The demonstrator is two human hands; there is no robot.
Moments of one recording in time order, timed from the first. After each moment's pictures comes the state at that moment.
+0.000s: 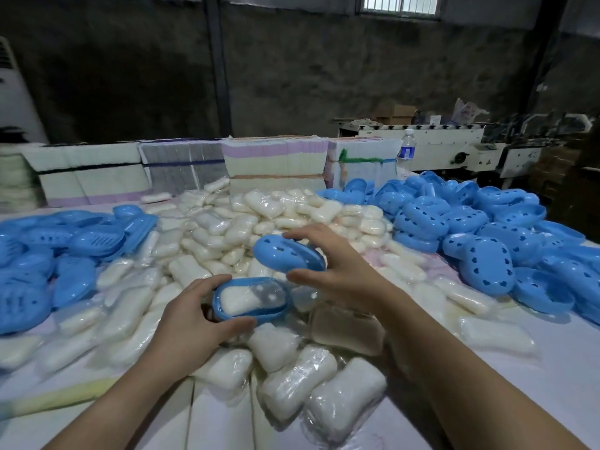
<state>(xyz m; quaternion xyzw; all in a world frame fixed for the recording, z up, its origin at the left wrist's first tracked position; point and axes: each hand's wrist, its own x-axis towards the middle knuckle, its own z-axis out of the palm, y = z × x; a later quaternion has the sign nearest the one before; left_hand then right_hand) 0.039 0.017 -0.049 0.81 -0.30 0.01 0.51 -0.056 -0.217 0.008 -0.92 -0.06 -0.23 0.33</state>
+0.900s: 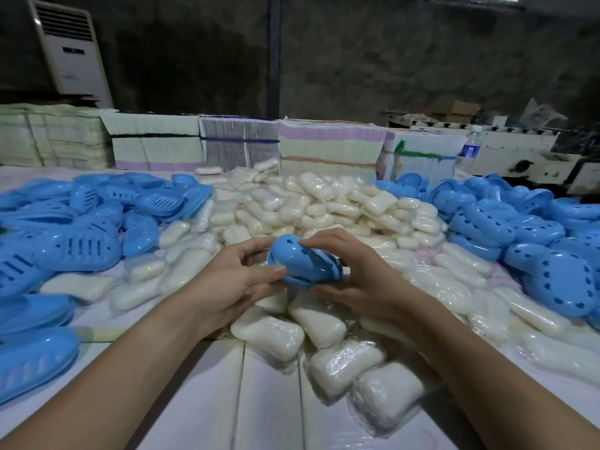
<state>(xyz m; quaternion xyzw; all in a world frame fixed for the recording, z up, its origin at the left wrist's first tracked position) 0.039 0.028 -0.018 0.56 -0.17 -0.27 0.77 -0.036 -0.187 -0.016 -0.91 -0.18 -0.20 0.31</state>
